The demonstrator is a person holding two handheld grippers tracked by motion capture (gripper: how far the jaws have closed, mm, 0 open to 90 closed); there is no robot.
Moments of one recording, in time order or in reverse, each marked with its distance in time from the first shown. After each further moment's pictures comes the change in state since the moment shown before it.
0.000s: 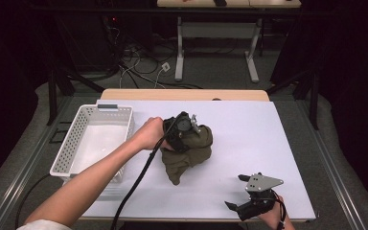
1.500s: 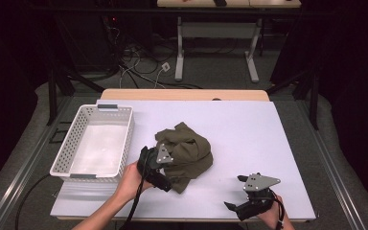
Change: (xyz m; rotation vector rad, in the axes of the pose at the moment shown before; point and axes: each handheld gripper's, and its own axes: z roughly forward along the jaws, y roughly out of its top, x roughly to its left) left arm -0.077 -0.106 0.041 -0.288 0.184 -0.349; right arm 0.000 0.000 0.004 0.035 -0.002 0.002
